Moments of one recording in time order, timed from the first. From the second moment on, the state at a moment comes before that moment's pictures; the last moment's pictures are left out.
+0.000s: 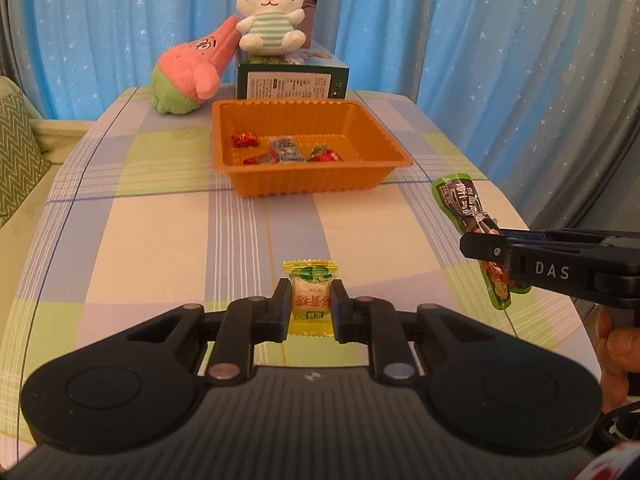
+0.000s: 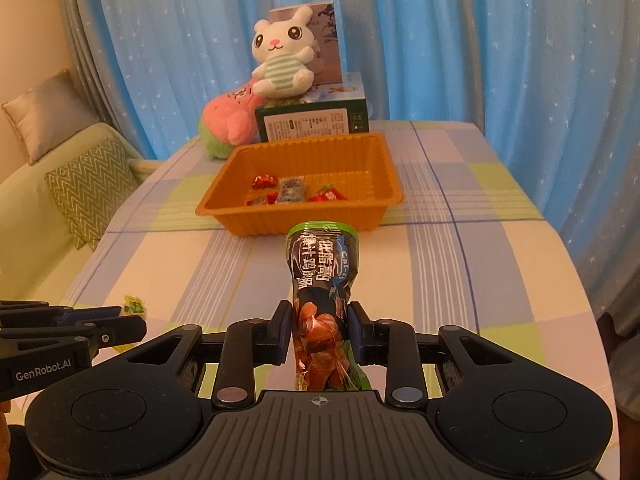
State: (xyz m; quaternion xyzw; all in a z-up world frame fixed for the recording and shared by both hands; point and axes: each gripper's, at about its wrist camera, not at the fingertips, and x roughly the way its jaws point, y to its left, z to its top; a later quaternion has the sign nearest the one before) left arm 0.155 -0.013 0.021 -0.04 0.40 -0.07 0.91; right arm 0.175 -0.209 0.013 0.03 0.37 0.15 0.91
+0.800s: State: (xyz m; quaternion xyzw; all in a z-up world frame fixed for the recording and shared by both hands) left arm 0.249 -0.006 0.040 -0.06 0.38 -0.08 0.92; right arm 0.280 -0.194 0.050 0.02 0.35 0.17 0.92
